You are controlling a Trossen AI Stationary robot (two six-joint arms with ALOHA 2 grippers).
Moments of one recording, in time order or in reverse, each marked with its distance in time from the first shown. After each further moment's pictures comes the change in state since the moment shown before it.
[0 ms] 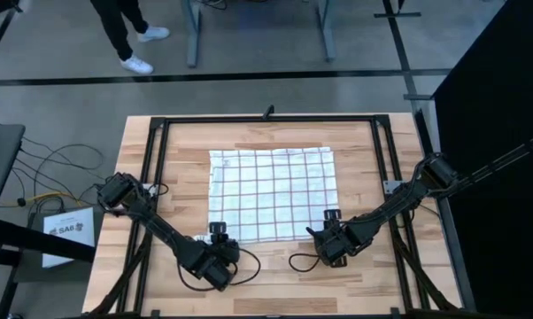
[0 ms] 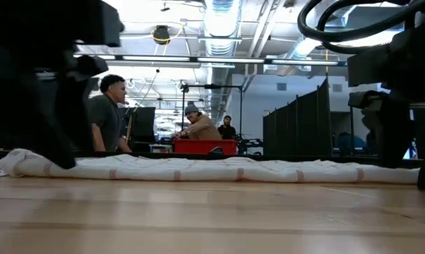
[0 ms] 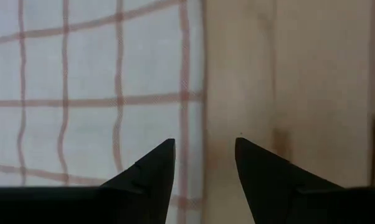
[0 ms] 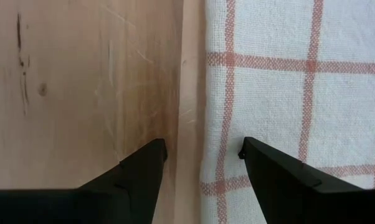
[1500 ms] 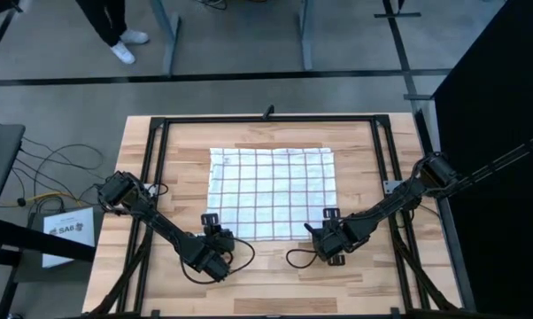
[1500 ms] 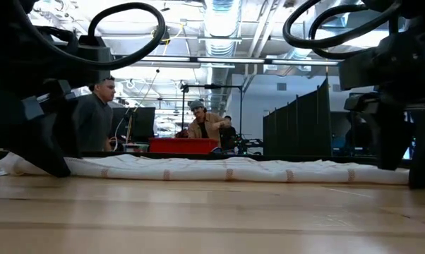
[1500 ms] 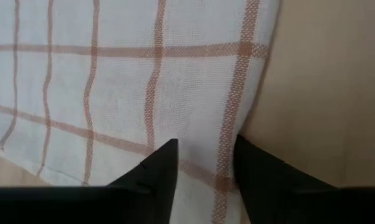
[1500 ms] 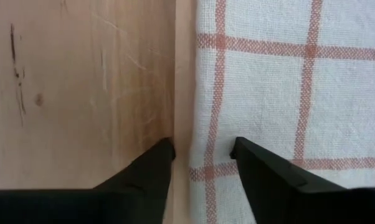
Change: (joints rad) left arm 0.028 -0.002 -0.082 -0.085 -0.006 -0.110; right arm -0.044 0.006 0.000 -0.005 -0.033 -0.011
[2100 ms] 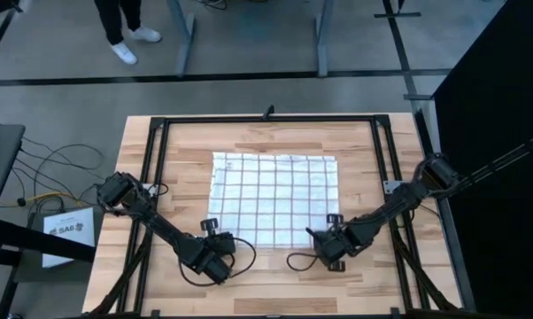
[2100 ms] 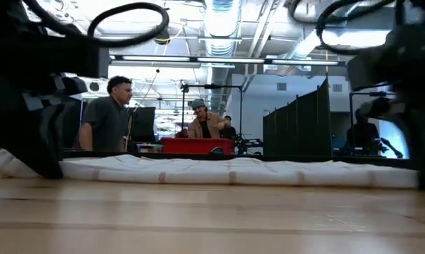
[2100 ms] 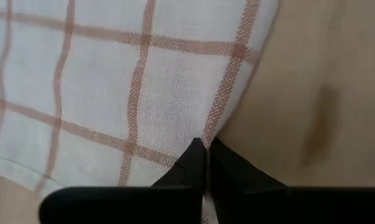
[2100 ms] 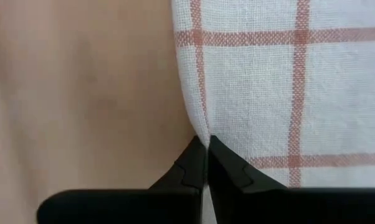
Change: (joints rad) left arm -0.034 -0.001 0.028 0.061 0.153 -0.110; right arm 0.082 0.000 -0.003 0.066 -0.121 0.193
